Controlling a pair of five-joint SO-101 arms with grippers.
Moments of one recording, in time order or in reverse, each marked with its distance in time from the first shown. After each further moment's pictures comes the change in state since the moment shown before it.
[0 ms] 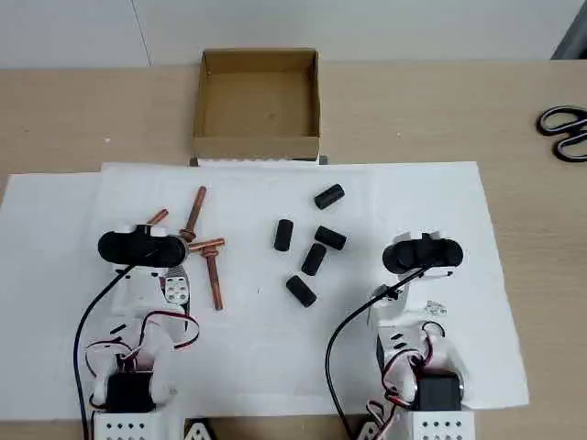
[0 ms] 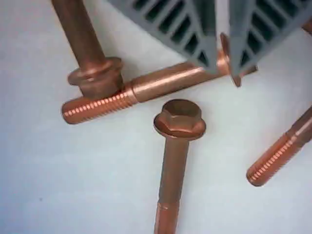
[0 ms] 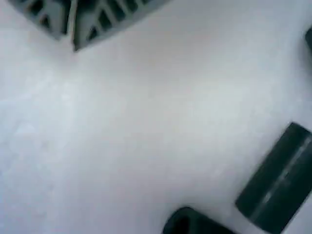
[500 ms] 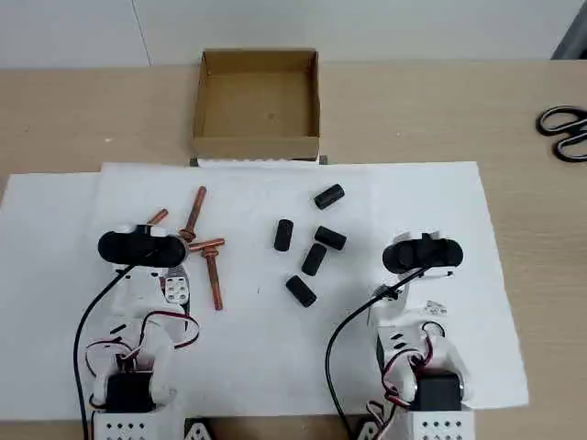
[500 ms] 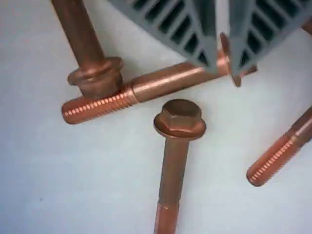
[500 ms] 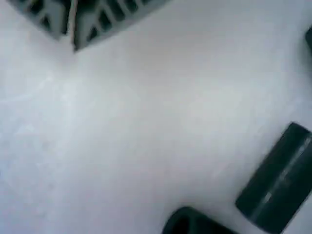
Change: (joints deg) left arm 0.0 0.0 0.0 0.0 0.0; right arm 0.0 0.0 0.0 0.0 0.0
